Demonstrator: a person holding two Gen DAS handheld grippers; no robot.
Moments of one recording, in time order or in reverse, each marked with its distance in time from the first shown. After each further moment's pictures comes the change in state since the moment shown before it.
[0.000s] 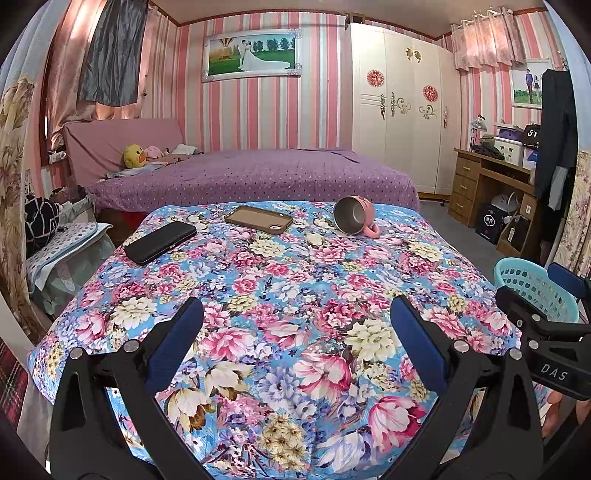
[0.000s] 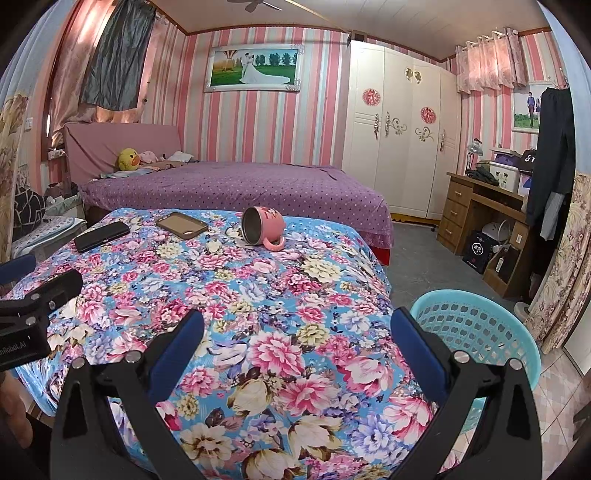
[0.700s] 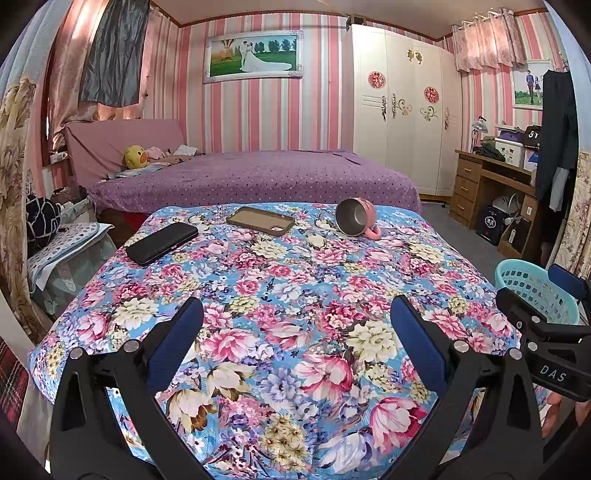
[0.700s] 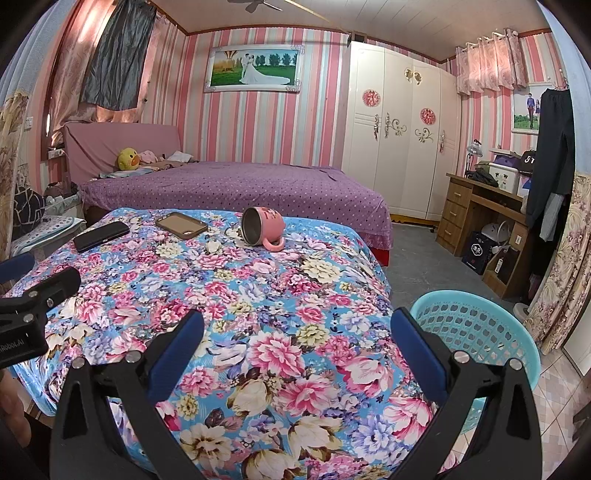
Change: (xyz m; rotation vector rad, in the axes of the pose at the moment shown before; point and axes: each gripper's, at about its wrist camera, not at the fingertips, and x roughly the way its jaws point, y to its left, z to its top) left arm 0.002 0.001 0.000 -0.001 -0.006 0.005; right arm 0.000 0.000 0.000 0.000 -0.003 -0.002
